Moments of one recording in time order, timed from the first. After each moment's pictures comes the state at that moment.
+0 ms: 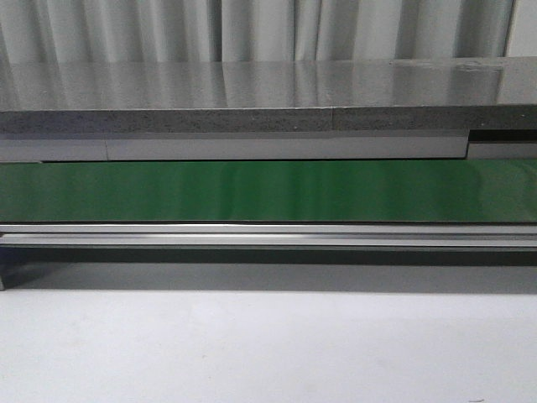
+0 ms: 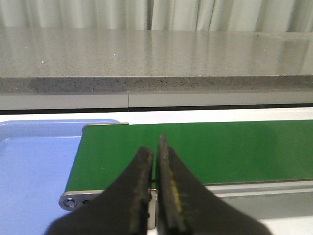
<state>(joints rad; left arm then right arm) -0.18 0.27 -0.14 -0.18 0.04 0.20 -0.11 1.41 -1.14 -0.16 0.78 -0.04</state>
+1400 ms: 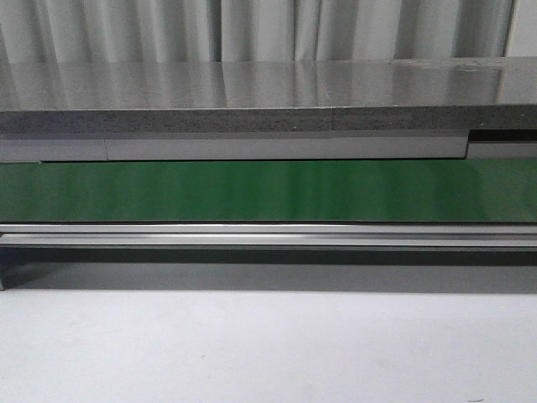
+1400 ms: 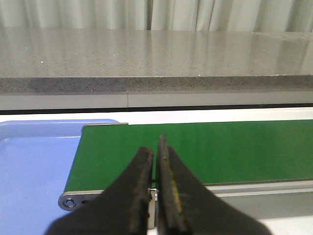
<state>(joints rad) -0.18 0.27 -0.14 -0.18 0.04 0.20 -0.34 1.80 -1.14 -0.35 0.56 -0.11</state>
